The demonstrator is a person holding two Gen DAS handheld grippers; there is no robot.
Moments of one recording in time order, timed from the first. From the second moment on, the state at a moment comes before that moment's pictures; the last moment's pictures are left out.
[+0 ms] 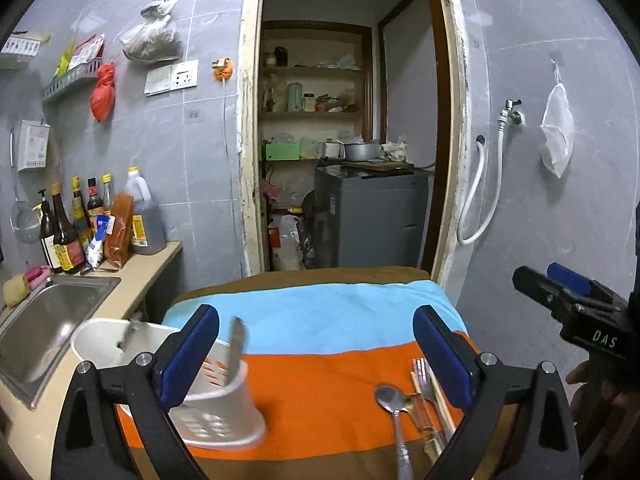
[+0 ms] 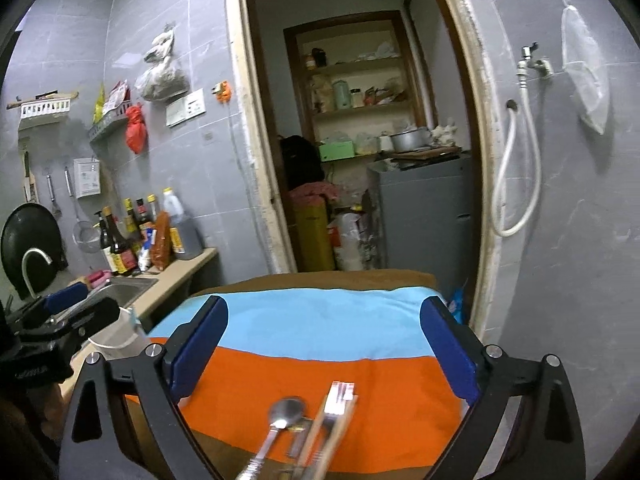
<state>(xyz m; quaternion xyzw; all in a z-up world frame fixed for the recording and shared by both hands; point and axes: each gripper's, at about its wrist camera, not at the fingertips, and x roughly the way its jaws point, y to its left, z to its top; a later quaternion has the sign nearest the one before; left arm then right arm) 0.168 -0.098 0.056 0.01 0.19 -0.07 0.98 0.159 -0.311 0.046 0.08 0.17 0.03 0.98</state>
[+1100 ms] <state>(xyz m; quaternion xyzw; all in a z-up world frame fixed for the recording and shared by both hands) 0.250 -0.138 -0.085 -0.06 0.47 -0.16 0.87 0.259 -0.316 -0.105 0.13 0.43 0.14 0.88</state>
